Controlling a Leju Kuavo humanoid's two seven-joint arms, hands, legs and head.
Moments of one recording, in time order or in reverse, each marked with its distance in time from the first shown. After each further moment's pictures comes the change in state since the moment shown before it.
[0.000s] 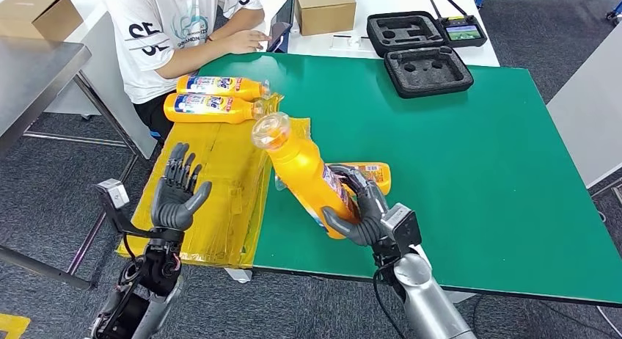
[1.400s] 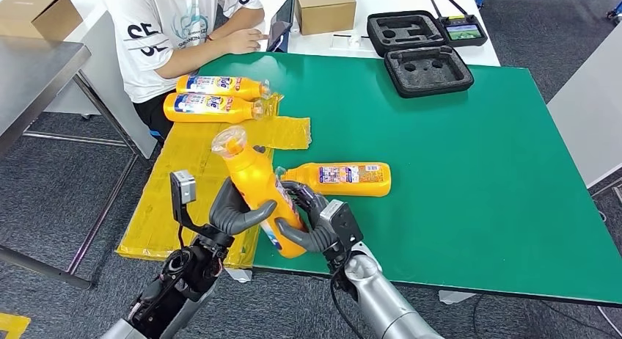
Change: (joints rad) left arm -0.127 -0.045 -0.282 0.099 -0.027 -0.099 0.022; right arm -0.139 0.207 0.073 0.464 0.038 0.033 -0.017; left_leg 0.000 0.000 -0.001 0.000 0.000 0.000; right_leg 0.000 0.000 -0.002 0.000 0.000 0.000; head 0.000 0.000
